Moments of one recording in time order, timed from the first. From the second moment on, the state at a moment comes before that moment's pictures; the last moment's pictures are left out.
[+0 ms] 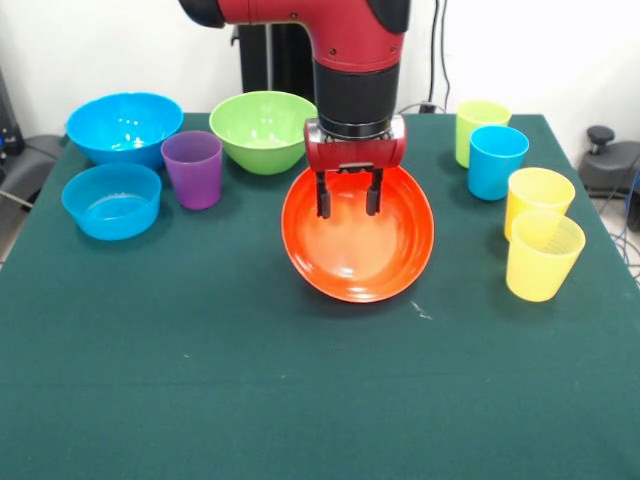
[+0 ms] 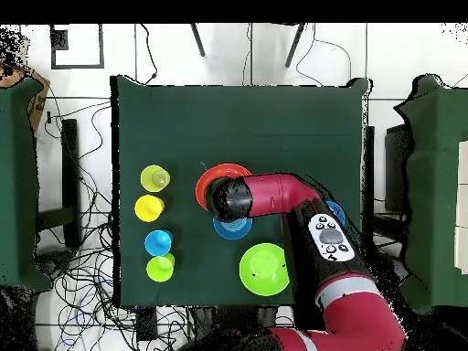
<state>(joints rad) -0.43 -0.58 0.28 1.69 -0.41 0.52 1.77</state>
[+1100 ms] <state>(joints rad) -0.61 -0.69 0.39 1.73 -0.51 0.66 1.77</state>
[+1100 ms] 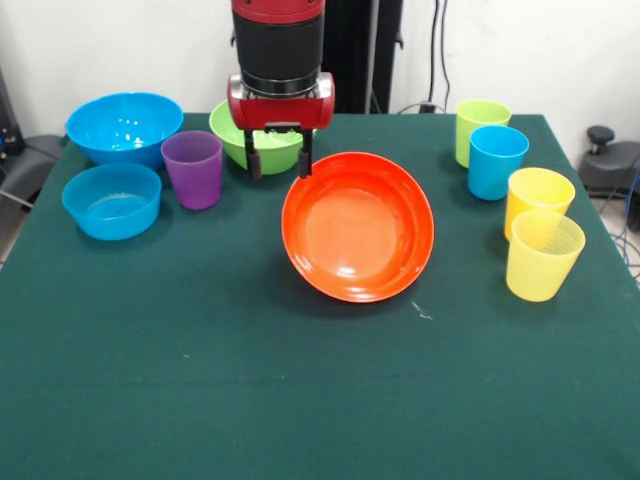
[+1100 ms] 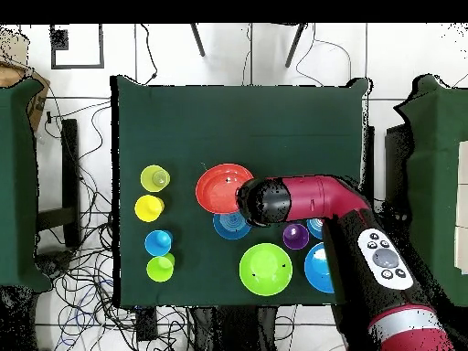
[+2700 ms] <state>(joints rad) -0.61 -0.66 0.40 1.79 -0.64 0.65 1.77</state>
